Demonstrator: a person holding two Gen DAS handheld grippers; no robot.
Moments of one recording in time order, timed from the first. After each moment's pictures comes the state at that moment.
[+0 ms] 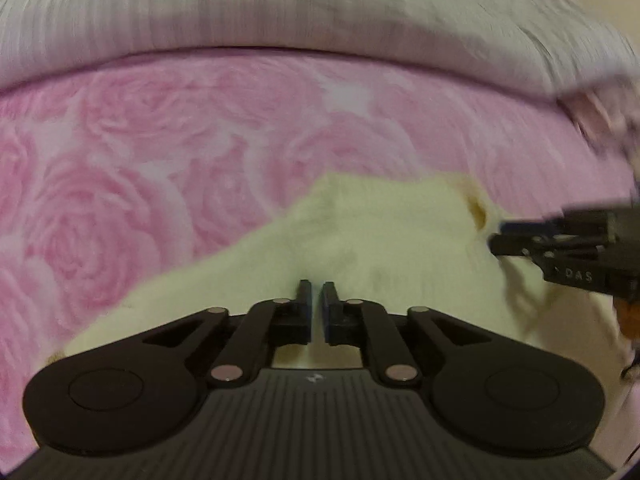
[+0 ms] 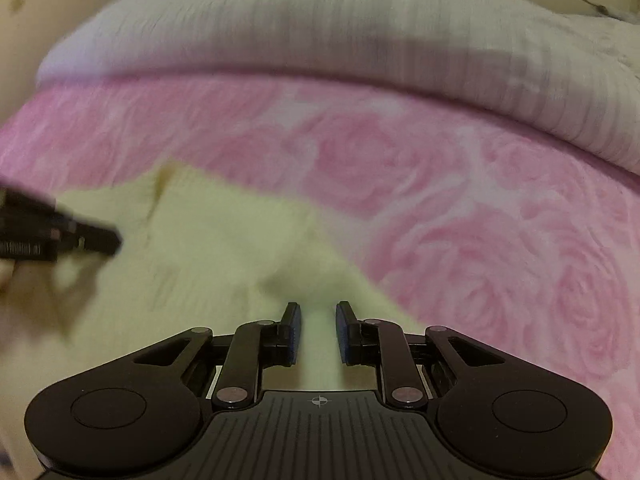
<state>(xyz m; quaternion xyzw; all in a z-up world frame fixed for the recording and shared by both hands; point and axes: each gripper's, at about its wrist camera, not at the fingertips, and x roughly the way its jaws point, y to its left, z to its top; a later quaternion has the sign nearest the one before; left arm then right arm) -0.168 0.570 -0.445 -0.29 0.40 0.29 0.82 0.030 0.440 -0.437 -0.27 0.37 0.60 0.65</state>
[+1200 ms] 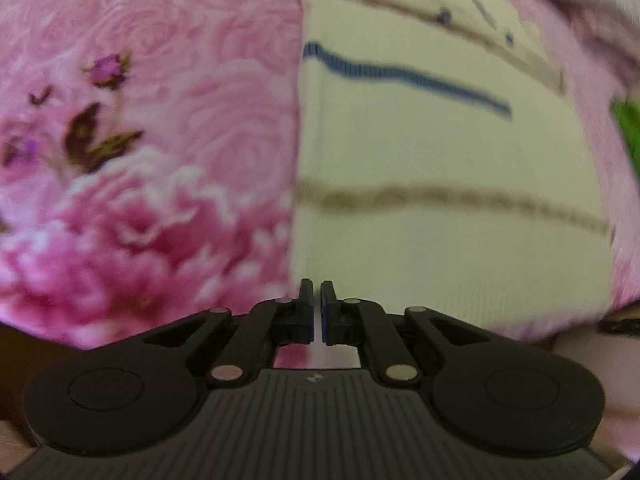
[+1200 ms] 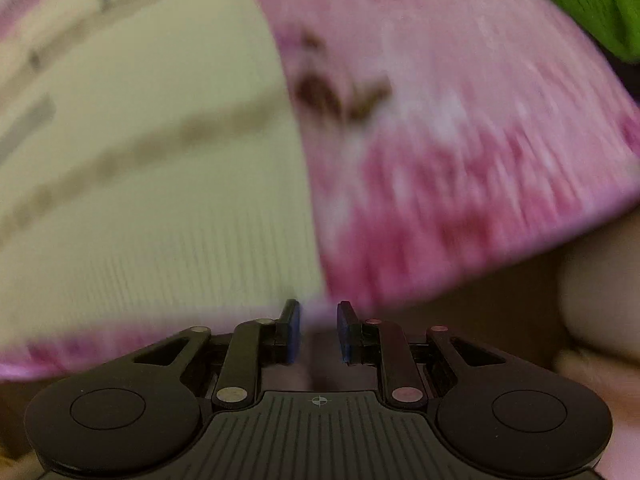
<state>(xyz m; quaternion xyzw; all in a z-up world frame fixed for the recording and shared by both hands) -0.506 0.232 -0.385 -0.35 0.55 0.30 0.70 -0.150 -0.062 -0.376 -0.28 0.61 0.28 0.69</state>
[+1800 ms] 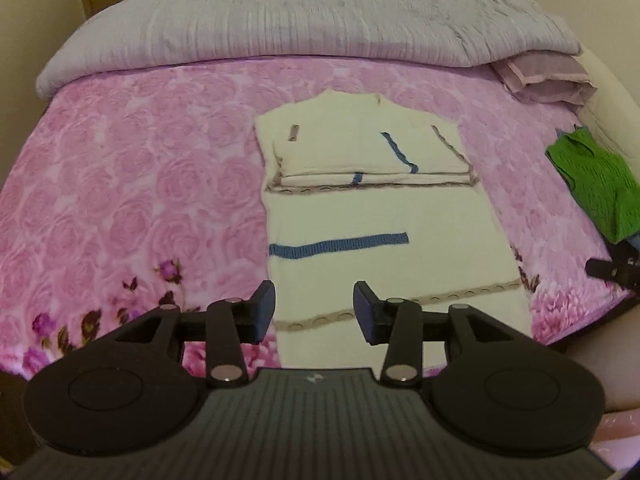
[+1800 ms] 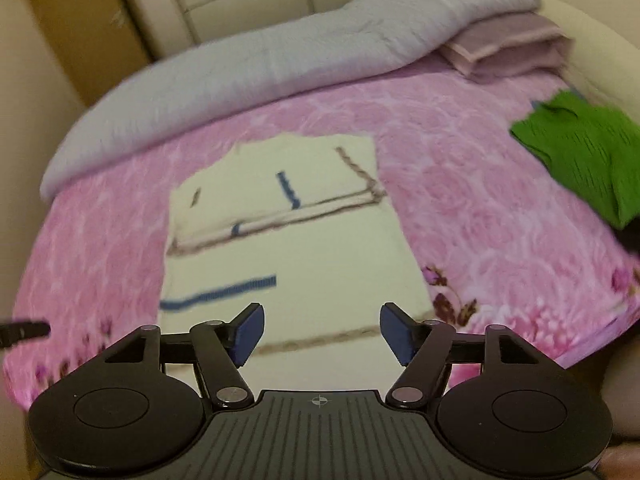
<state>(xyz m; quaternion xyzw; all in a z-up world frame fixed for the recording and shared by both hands) -0.477 0.194 -0.150 -0.25 0.44 0.35 0.79 -0.219 0.005 -0.146 -0.16 0.46 0.46 0.74</state>
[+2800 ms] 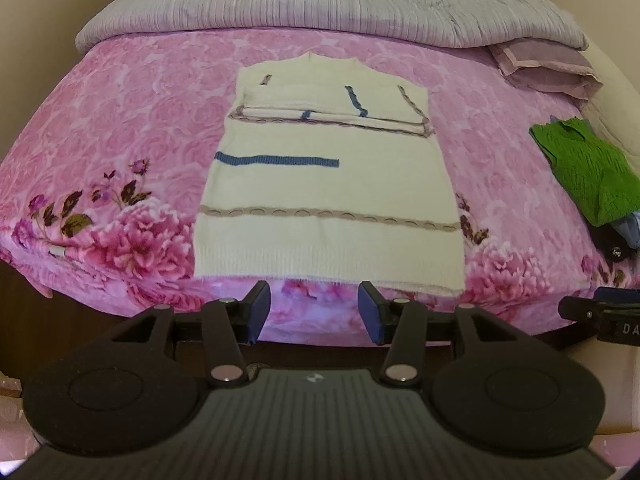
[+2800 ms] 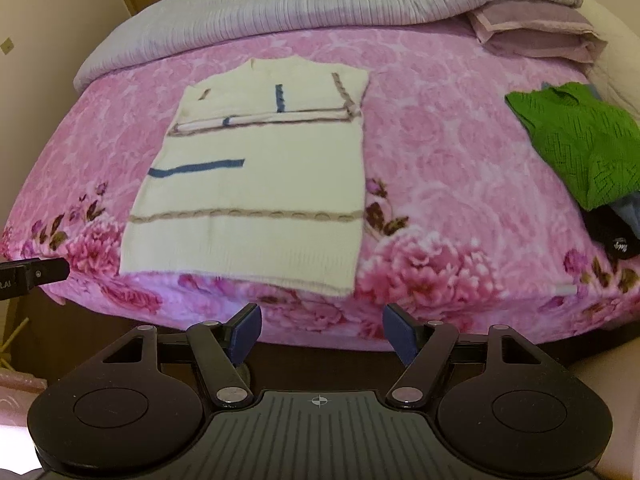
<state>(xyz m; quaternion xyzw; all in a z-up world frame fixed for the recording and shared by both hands) -0.438 -0.024 -0.155 -0.27 0.44 0.41 0.76 -0.182 -0.152 -0.158 -0.25 0.47 0.51 0.68</state>
